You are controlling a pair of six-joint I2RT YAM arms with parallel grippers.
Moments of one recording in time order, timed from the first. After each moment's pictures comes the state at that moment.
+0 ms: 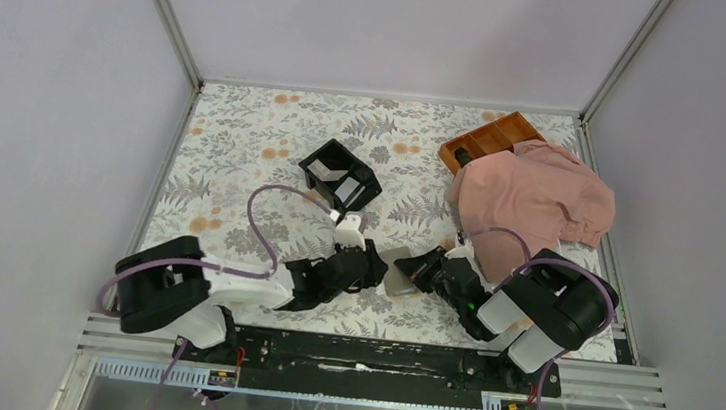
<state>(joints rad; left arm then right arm) -1.13 1.50 0.50 0.37 -0.42 -0.94 0.78 1.64 0.11 1.06 0.13 1.24</state>
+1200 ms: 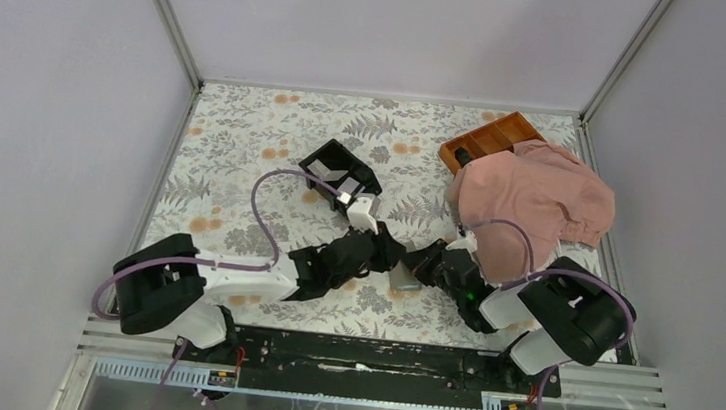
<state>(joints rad) -1.09 1.47 0.65 0.40 -0.35 -0.84 0.75 1.56 0.15 0.94 0.15 1.18</state>
